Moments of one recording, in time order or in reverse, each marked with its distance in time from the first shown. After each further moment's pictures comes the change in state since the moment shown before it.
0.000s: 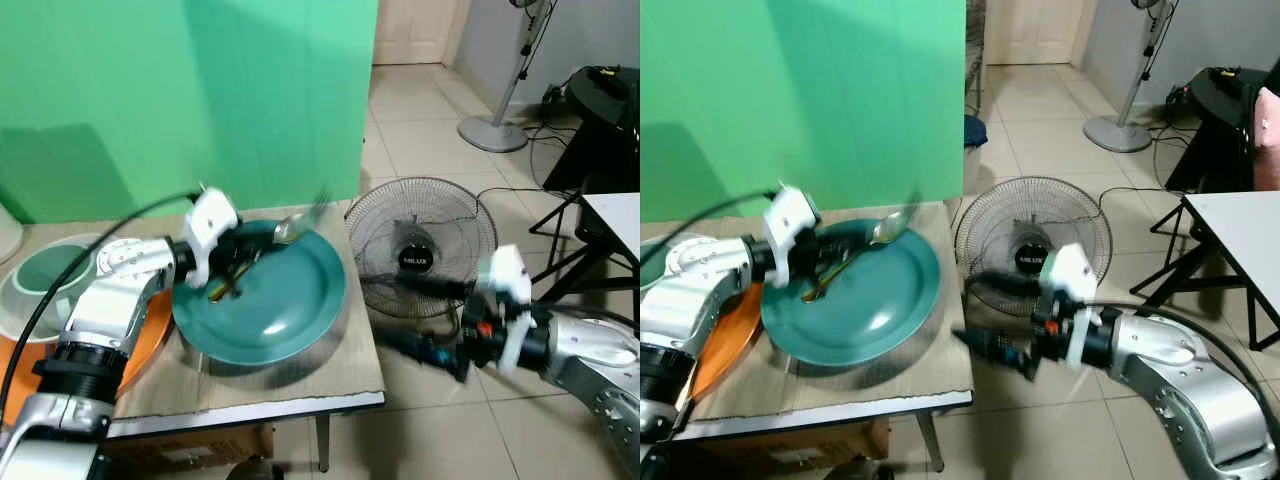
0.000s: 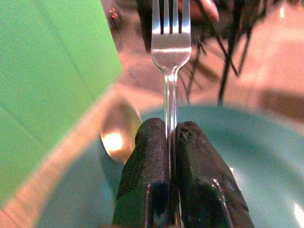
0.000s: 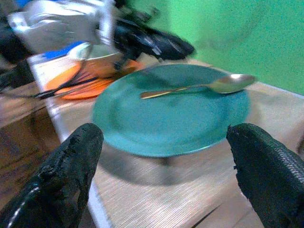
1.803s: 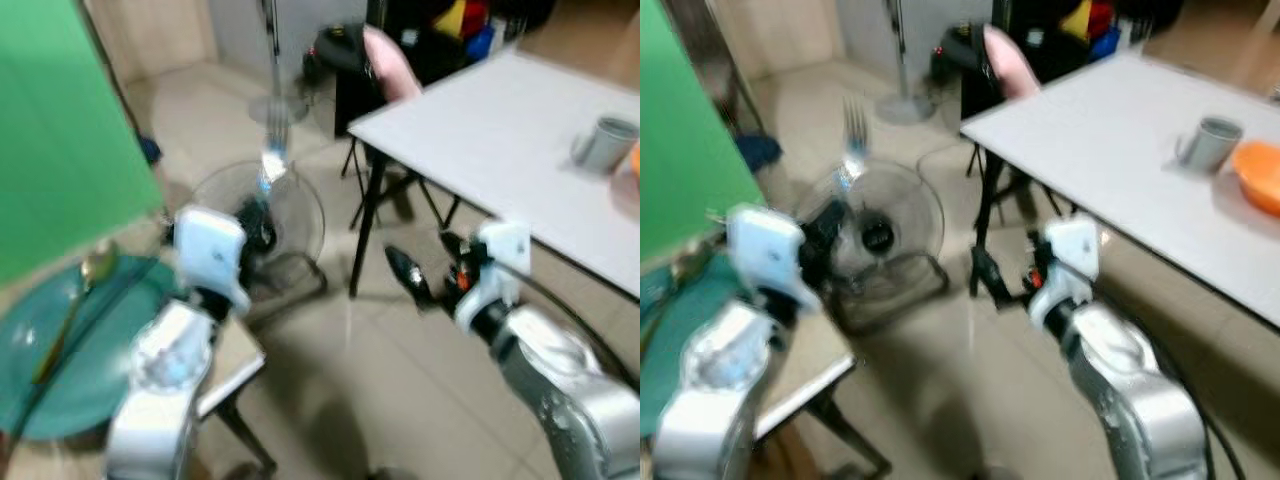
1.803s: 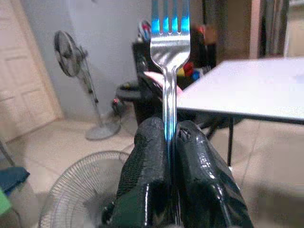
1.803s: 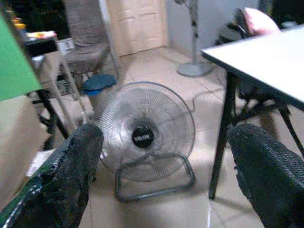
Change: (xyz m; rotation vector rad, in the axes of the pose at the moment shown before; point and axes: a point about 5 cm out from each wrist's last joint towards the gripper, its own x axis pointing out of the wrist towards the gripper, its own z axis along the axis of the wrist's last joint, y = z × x) left arm -0.011 -0.093 0.031 -0.074 -0.218 0.658; right arm 0.019 -0.007 -0.001 0.104 -0.085 -0.666
